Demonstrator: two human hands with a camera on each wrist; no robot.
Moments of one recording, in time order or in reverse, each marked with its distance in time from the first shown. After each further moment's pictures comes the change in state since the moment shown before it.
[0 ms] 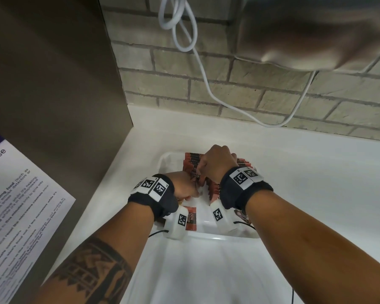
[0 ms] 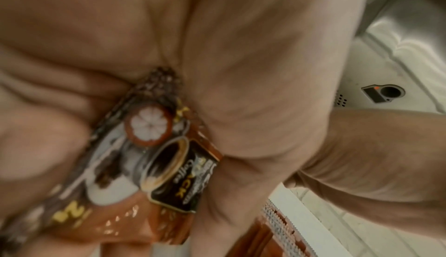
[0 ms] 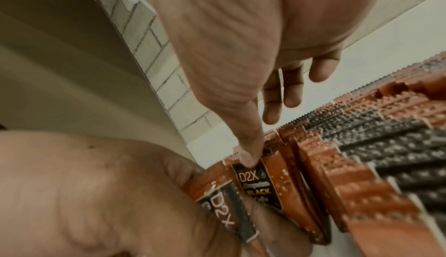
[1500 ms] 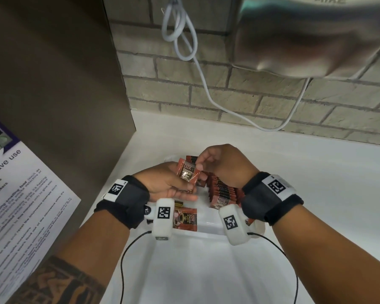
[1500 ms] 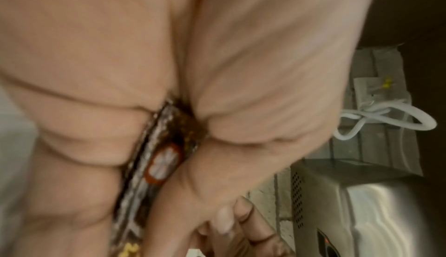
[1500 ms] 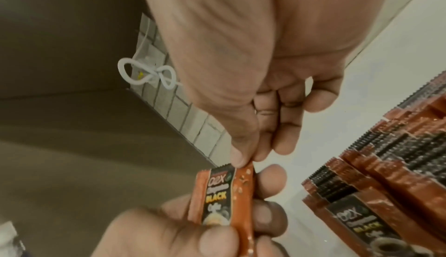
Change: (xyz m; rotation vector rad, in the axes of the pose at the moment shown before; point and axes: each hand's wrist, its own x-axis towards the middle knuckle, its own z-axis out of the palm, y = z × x) left_hand -0.063 -0.023 -0.018 -1.137 -0.200 0.368; right_hand -0.061 0.009 -0.048 0.649 -0.008 -0.239
